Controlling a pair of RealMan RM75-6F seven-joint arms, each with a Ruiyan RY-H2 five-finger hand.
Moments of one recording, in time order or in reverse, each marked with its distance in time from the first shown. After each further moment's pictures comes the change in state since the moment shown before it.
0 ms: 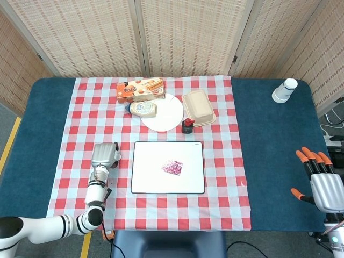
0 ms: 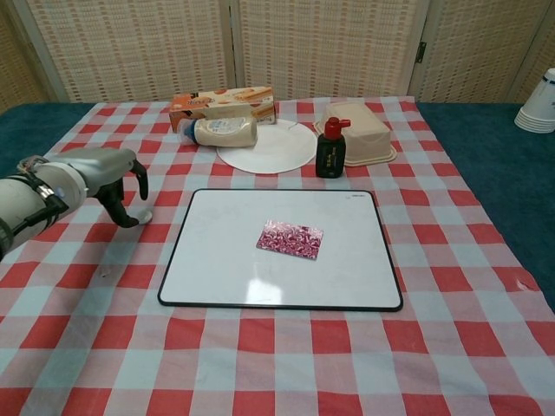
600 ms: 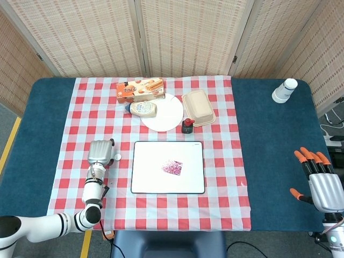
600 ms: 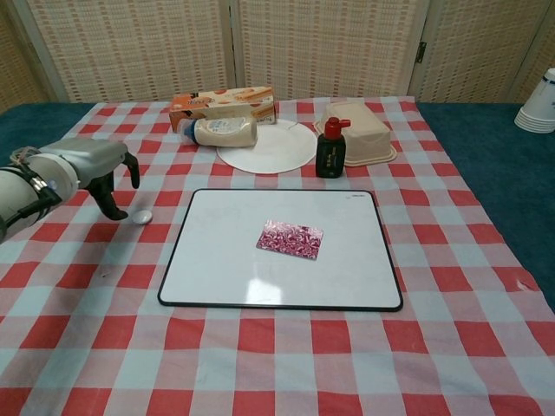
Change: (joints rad) left arm -0.001 0.022 0.002 0.012 -0.002 0.002 0.031; right arm 0.002 -0.007 0.000 0.003 -0.005 0.001 -0.008
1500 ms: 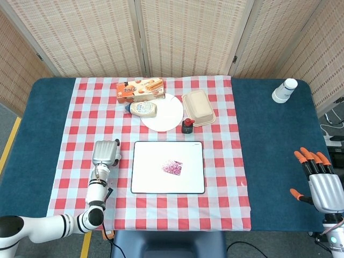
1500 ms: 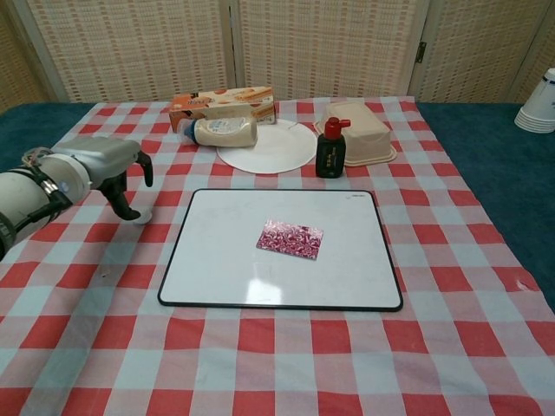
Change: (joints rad) left arm -0.008 -0.019 -0.001 -0.013 0.040 0.017 0.005; right arm -0.002 -0.001 -0.003 0.000 -0.007 0.005 -0.003
